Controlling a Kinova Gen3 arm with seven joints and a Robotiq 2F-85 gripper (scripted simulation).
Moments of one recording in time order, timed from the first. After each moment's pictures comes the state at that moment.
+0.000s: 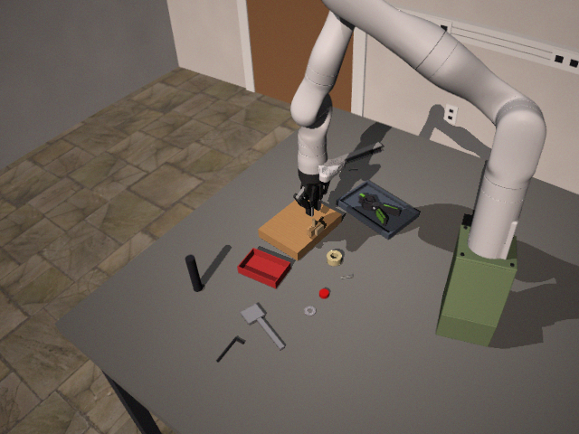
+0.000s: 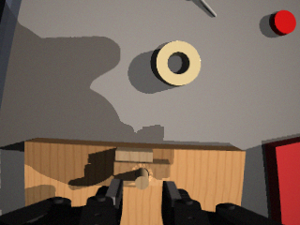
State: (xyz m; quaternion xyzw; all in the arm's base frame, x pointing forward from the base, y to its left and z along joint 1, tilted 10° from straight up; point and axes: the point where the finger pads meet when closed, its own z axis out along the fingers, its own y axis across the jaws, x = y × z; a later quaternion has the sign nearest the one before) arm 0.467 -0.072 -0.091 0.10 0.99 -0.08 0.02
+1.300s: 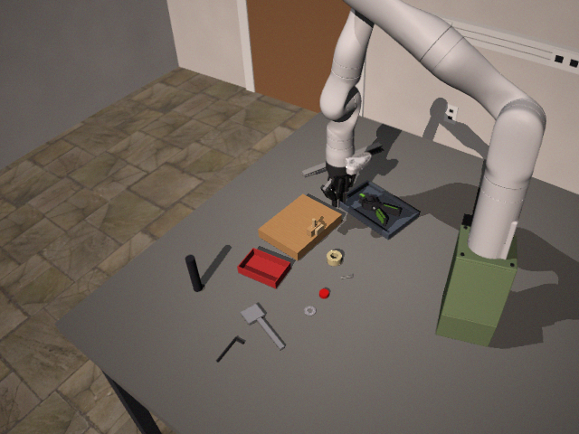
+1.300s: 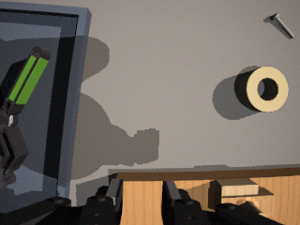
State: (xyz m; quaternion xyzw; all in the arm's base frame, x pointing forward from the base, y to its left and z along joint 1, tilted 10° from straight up) arm 0.425 -0.150 -0.094 0.13 0.99 -0.08 0.02
